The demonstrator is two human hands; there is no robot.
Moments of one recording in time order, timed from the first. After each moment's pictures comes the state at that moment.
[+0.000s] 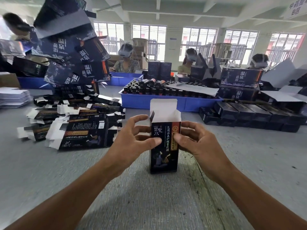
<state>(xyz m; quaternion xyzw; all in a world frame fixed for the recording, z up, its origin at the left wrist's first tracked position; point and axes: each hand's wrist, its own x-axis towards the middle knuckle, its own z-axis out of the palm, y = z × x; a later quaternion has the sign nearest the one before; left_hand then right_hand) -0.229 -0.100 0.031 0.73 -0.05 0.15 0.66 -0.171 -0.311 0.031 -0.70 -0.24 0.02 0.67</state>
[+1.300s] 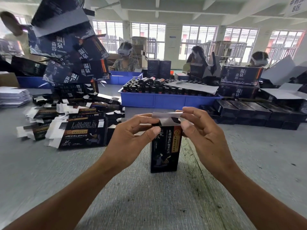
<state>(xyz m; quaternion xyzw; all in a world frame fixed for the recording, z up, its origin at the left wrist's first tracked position) -0.238 -0.106 0.037 0.73 -0.14 0.25 0.63 -0.187 -0.310 0.044 -0.67 -0.33 -0.12 0.65</state>
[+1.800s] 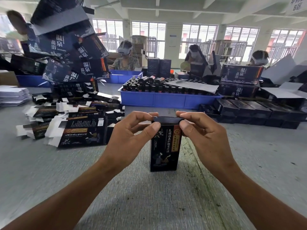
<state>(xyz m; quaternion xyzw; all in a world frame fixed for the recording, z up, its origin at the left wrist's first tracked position) -0.238 -0.110 0.036 0.71 -0.13 0.26 0.64 -0.184 -0.309 0.042 -0.67 -0.32 -0.16 0.65</state>
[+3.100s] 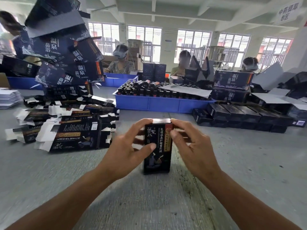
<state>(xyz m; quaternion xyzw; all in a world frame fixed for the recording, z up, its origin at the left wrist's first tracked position) -0.235 -0.105 0.018 0.83 -0.14 0.26 0.47 -0.174 -0.310 0.027 -0.78 -0.34 -0.25 0.46</state>
